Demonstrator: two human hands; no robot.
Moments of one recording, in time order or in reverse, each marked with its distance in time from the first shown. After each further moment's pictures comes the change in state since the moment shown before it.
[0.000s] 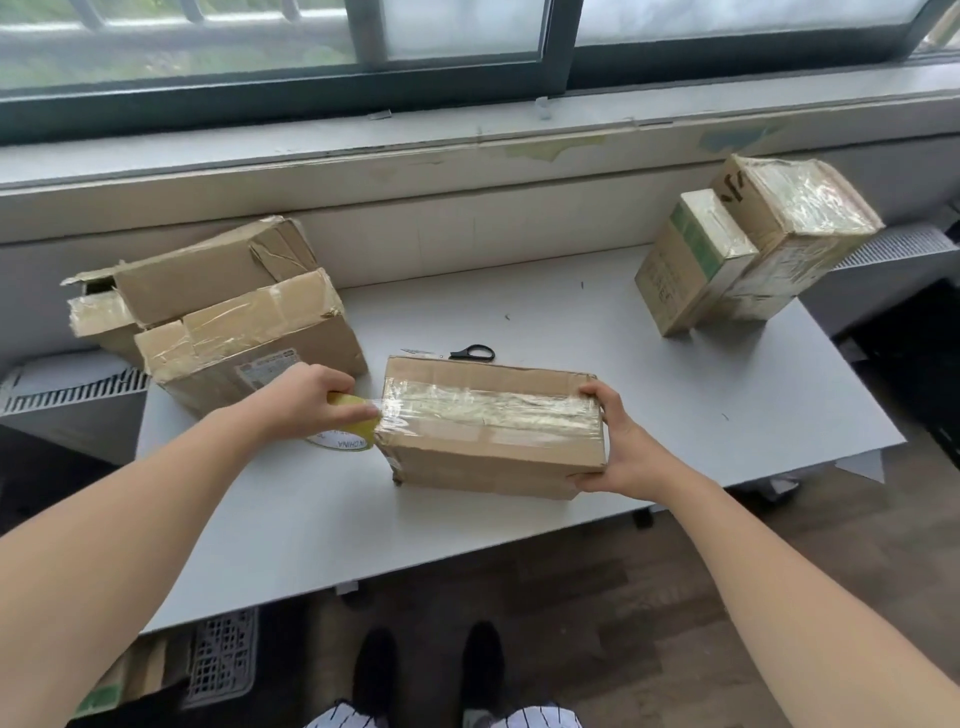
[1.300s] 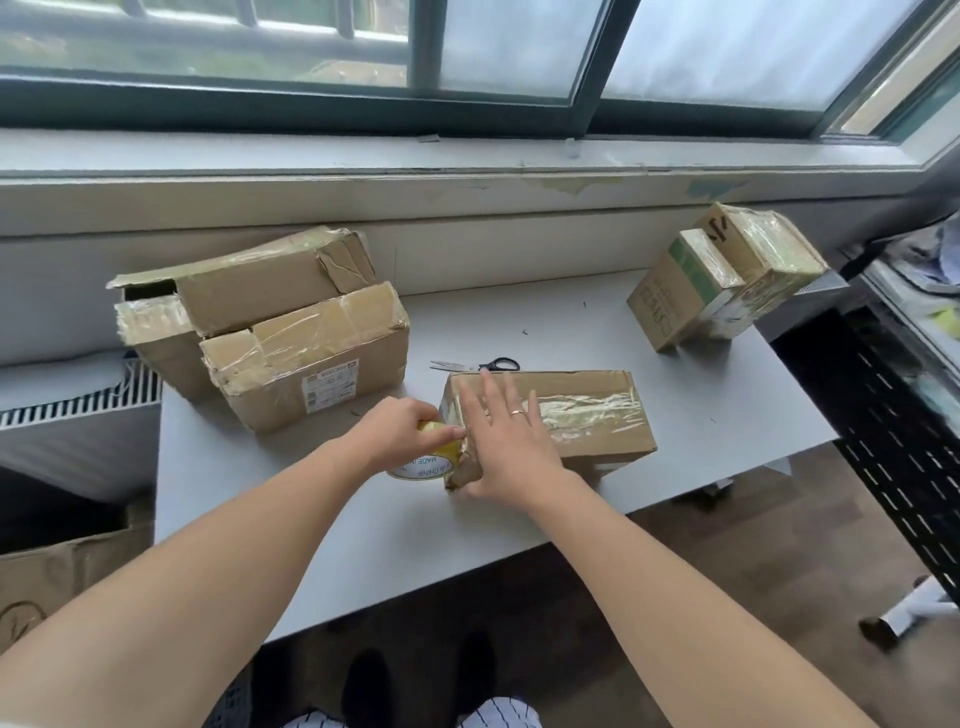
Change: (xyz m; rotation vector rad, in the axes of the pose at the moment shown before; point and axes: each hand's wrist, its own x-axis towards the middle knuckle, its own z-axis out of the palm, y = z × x) left_hand -0.007 -0.016 0.023 -0.192 -0.081 0.070; right_hand 0.070 -0.226 0.134 -0.768 -0.046 0.148
